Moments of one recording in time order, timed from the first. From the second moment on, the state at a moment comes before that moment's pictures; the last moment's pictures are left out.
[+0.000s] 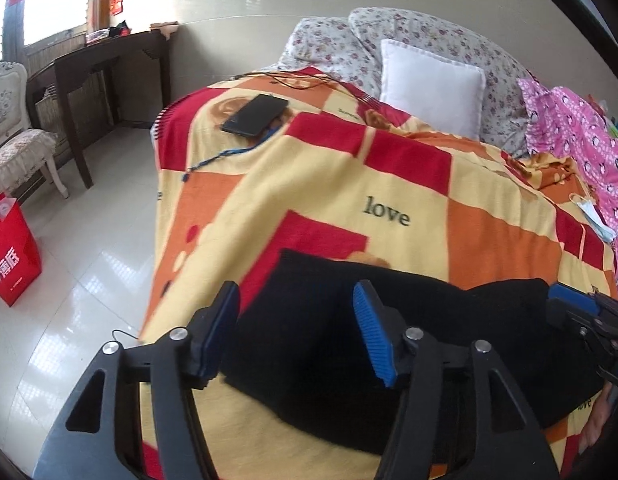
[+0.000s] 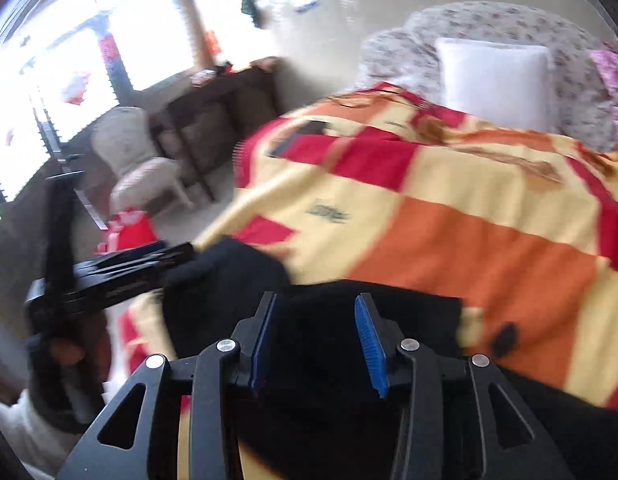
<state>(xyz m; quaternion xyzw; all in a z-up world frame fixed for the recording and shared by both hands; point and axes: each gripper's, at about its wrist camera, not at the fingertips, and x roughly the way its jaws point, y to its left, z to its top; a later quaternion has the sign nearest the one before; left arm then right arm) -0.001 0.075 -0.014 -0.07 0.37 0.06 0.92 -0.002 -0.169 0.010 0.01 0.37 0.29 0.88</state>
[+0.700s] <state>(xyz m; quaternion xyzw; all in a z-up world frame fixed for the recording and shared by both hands) 0.014 0.069 -0.049 -0.06 0.40 0.08 0.91 0.071 -0.146 -0.036 -0.14 0.46 0.38 0.79</state>
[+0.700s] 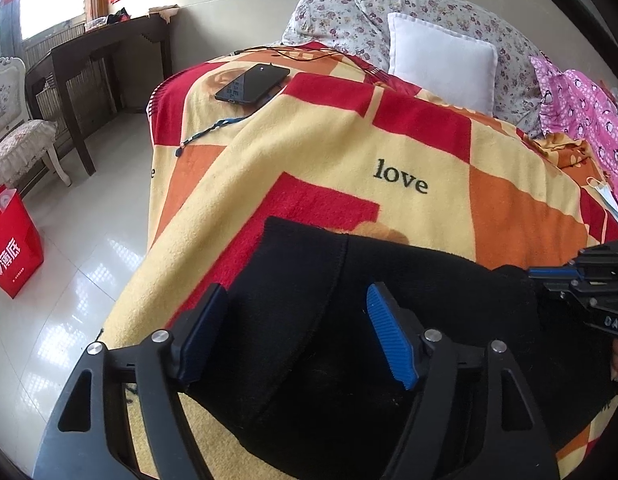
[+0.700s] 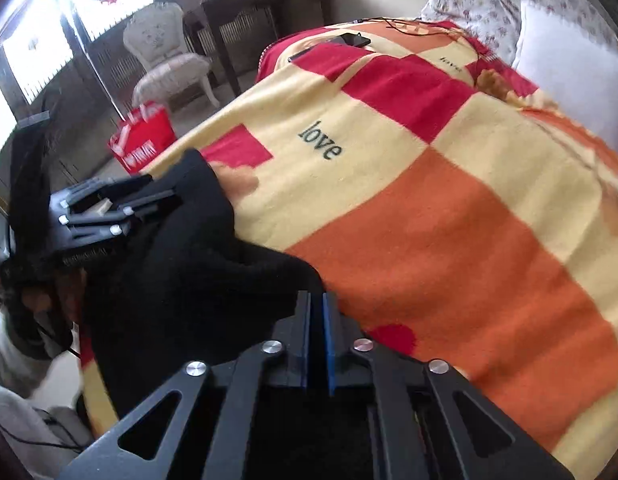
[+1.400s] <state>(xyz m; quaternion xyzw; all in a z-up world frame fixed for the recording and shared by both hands) 0.000 0.052 -0.019 -0.06 0.38 0.07 0.92 -0.010 -0.202 0.011 -0.05 0.39 0.28 0.88</state>
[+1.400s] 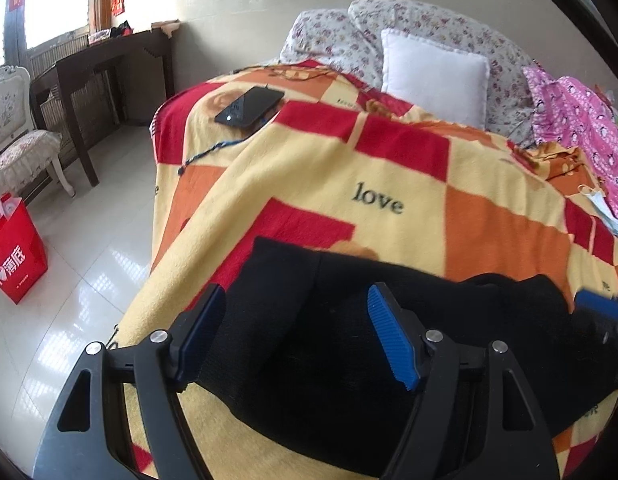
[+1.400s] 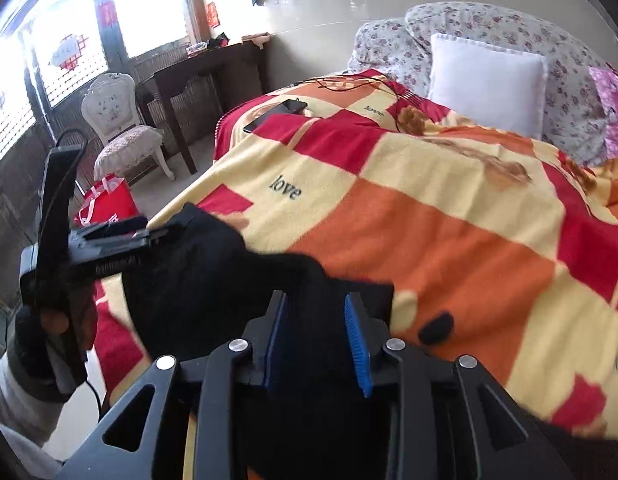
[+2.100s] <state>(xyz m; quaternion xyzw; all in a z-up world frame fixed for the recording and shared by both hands) -0.002 -0.063 -0.015 -0.02 0.40 -0.06 0.91 -0.079 -0.369 -0.030 0.07 0.41 0.14 0.90</state>
